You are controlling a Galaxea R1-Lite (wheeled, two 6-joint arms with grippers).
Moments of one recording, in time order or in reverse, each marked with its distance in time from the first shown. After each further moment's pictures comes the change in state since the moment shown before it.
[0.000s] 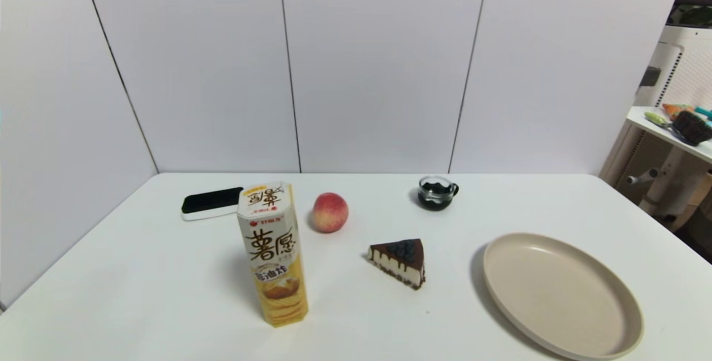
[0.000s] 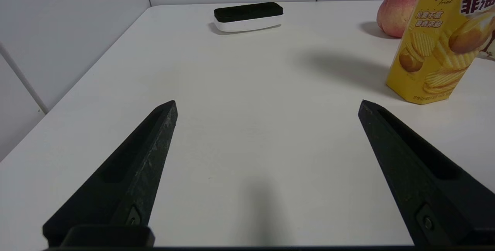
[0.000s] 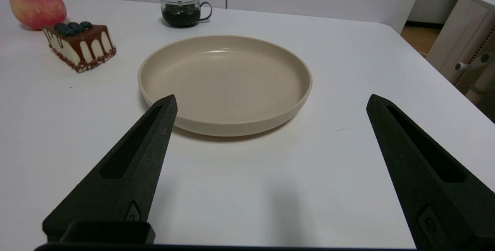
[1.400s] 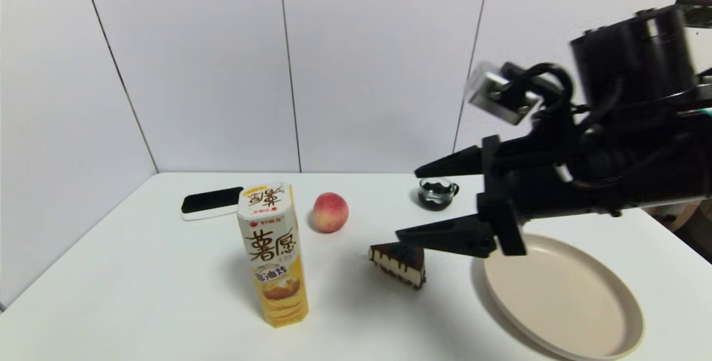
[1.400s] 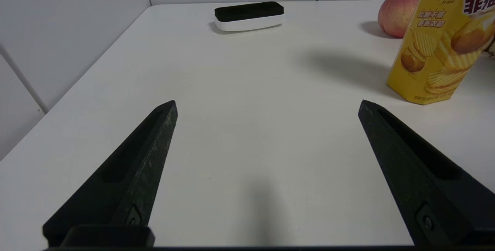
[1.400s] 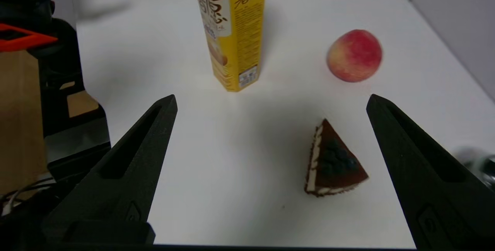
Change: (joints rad) left arm 0.000 0.001 0.000 0.000 0.000 0.000; right arm 0.618 1.551 -1.202 0.145 0.469 -0.217
